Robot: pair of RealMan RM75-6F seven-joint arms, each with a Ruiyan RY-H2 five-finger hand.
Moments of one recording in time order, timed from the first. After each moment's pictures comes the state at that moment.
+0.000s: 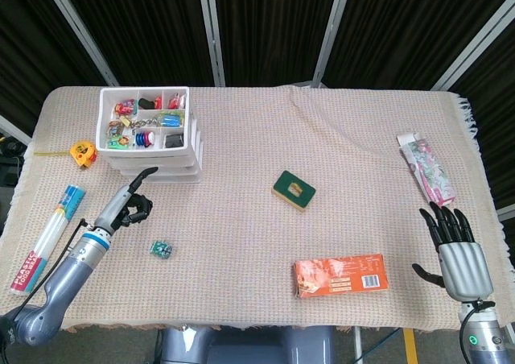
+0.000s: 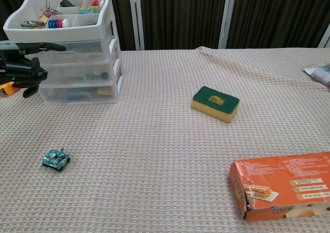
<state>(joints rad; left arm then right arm) -0.48 -1.25 -0.28 -1.72 1.17 0.83 -0.52 0.10 -1.20 0.06 -1.58 -1.57 1.52 -0.12</state>
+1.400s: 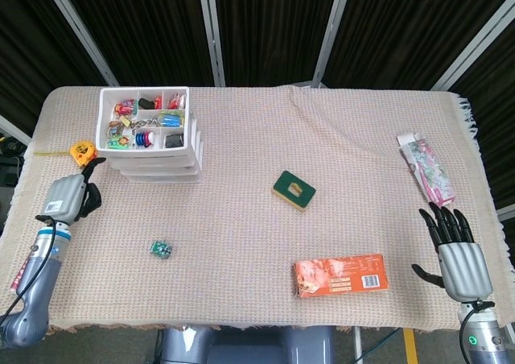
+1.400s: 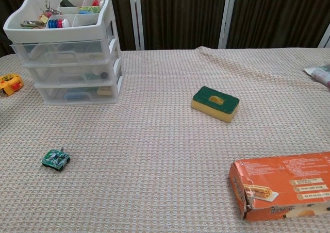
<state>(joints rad) -0.47 -1.23 -0.23 -1.66 0.97 1.08 0.13 0.10 -1.20 0.06 -1.58 -1.57 1.52 -0.12</state>
